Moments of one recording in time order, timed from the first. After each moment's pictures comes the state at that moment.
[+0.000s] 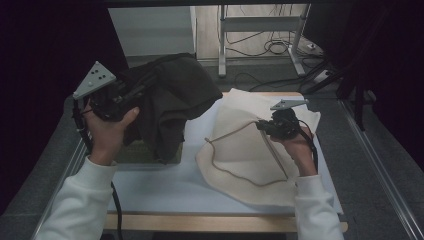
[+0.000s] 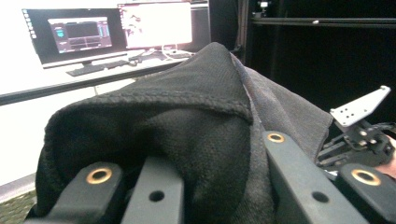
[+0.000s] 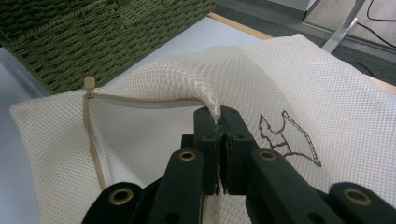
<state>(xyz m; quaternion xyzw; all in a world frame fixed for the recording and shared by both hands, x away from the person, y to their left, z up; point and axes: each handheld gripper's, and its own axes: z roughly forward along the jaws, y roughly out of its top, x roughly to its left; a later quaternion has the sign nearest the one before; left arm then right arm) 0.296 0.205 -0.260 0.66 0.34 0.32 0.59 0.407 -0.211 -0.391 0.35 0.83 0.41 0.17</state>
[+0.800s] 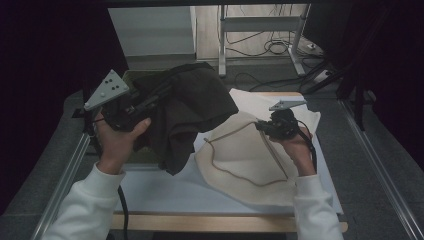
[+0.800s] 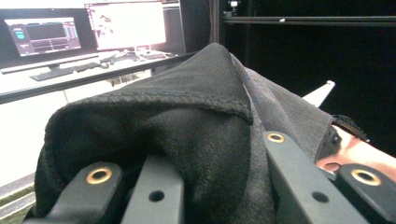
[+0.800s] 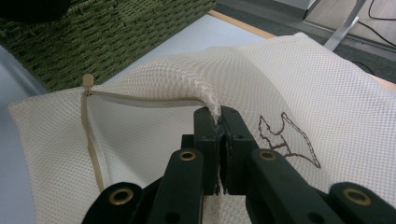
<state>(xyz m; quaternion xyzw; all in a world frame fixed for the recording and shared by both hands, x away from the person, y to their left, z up) 0.281 0.180 -0.264 0.68 0.30 0.29 0.60 0.409 -0.209 -0.395 0.35 0.83 0.41 0.16</state>
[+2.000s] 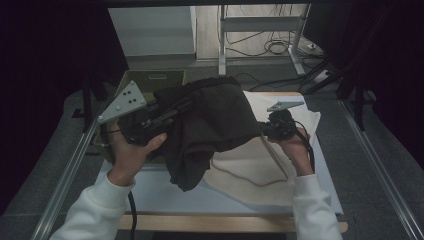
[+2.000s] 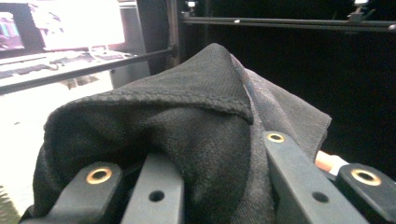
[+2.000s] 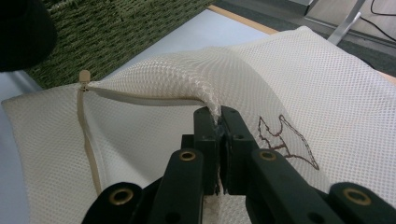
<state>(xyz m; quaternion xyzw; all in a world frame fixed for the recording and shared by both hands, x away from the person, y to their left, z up) 0.263 0.147 -0.266 0.70 0.25 0.23 0.63 0.412 -0.206 -0.402 0.36 0.83 0.40 0.16</state>
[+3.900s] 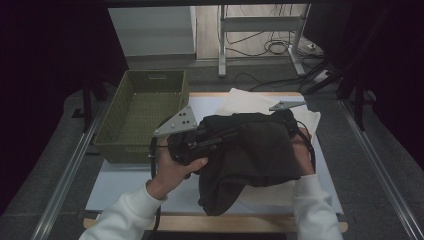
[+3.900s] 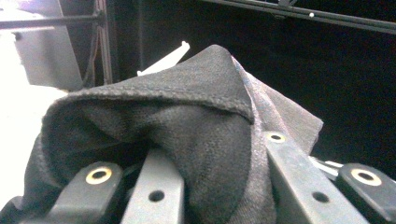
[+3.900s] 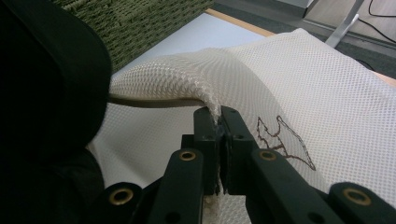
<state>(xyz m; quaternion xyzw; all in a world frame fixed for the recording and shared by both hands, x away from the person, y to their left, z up) 0.266 0.070 -0.314 0.73 0.21 0.10 0.64 0.413 -0.211 -0.401 0.36 0.82 0.41 0.16</state>
